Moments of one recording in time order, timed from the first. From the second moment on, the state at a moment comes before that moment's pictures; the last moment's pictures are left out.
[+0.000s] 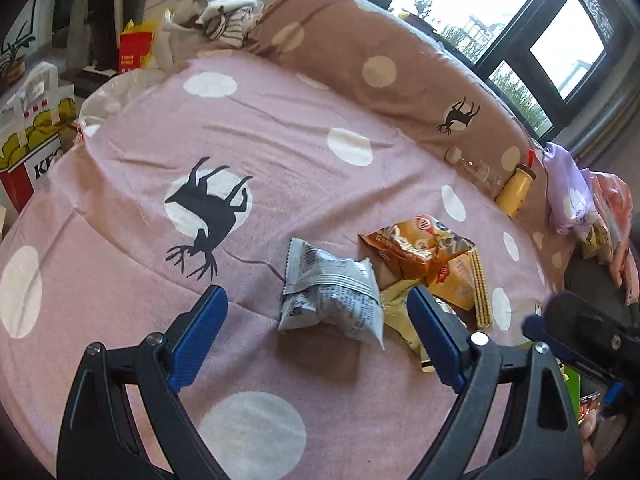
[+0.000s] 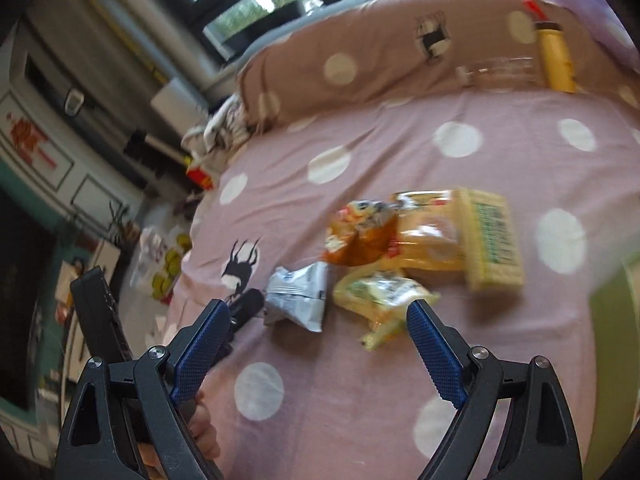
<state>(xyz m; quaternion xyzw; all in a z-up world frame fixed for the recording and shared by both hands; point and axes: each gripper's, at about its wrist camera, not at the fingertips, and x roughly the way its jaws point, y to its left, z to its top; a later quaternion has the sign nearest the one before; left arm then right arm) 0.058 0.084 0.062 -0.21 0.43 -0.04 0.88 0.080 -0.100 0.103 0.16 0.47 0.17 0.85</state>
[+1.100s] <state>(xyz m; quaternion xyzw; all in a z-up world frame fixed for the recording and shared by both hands) 0.019 0.039 0.084 -0.18 0.41 -0.14 0.88 0.085 -0.067 0.084 0.12 0.50 0.19 0.84</state>
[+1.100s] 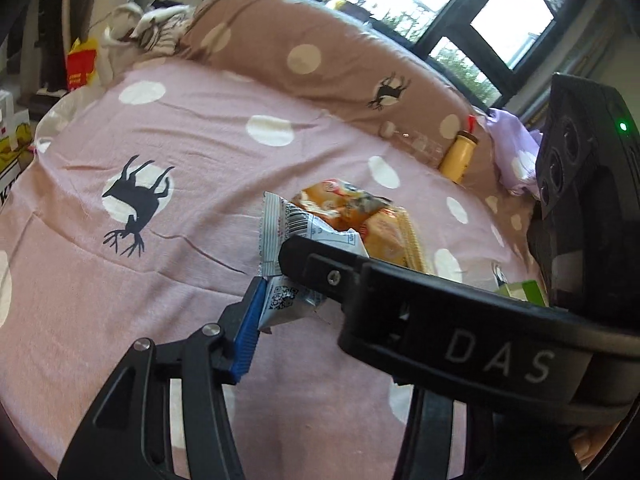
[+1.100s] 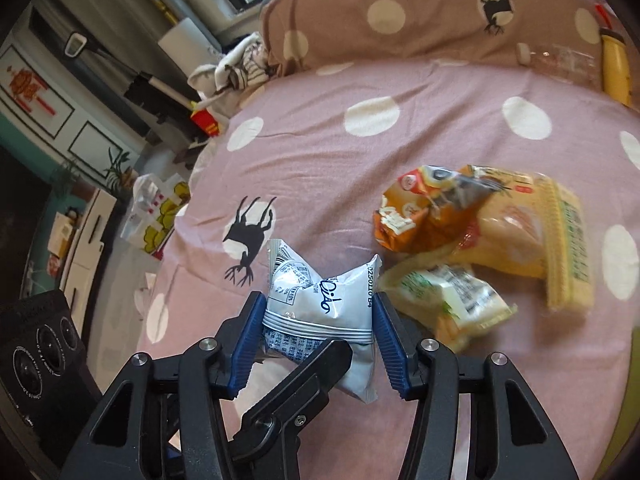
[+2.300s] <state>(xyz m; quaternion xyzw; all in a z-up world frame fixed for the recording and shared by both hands) -0.043 -0.144 0.130 -0.04 0.32 -0.33 0.89 -0.052 -0.253 0.128 0.23 0.33 0.03 0.91</state>
